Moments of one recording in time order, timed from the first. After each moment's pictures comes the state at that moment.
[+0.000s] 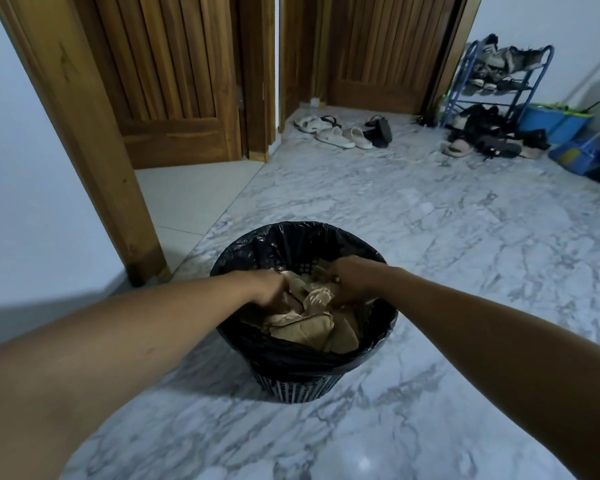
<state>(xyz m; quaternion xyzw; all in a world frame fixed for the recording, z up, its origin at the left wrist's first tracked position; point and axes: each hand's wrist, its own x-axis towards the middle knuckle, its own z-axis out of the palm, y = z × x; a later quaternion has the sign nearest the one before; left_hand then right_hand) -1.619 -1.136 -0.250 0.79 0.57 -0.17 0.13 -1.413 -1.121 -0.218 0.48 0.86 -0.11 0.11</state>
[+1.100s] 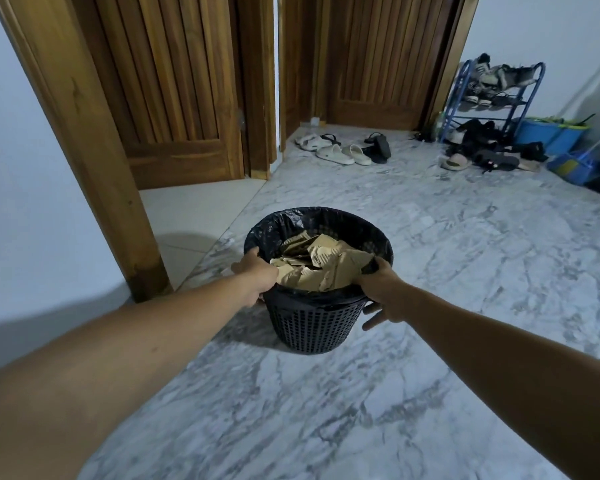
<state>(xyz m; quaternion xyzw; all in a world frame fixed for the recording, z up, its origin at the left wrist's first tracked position) -1.623 -1.118 -0.234 0.39 0.75 0.33 0.41 -1.382 -1.130 -0.215 0.67 0.46 -0.52 -0.25</state>
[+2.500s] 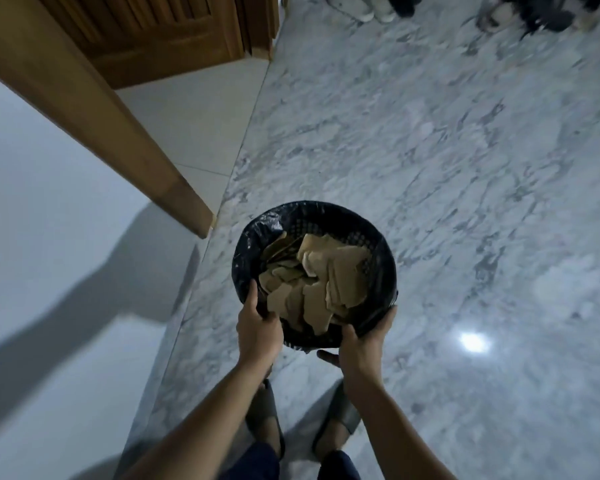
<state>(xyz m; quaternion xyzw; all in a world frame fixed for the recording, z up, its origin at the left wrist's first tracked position) -1.603 -1.312 0.146 0.21 0.80 0.27 0.50 -1.455 -1.332 0.129 0.74 0.18 -0.56 -0.34</state>
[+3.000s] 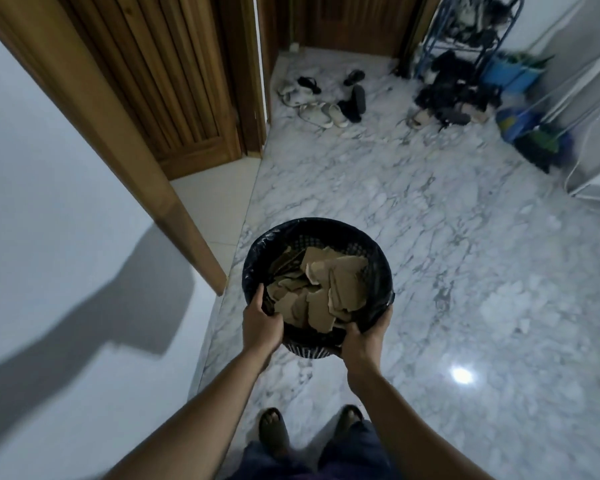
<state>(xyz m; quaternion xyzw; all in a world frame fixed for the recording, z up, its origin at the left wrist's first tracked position) -1.634 -1.332 0.388 0.32 0.76 0.28 0.49 -1.471 -1.366 0.380 0.74 0.22 -0.49 -0.40</state>
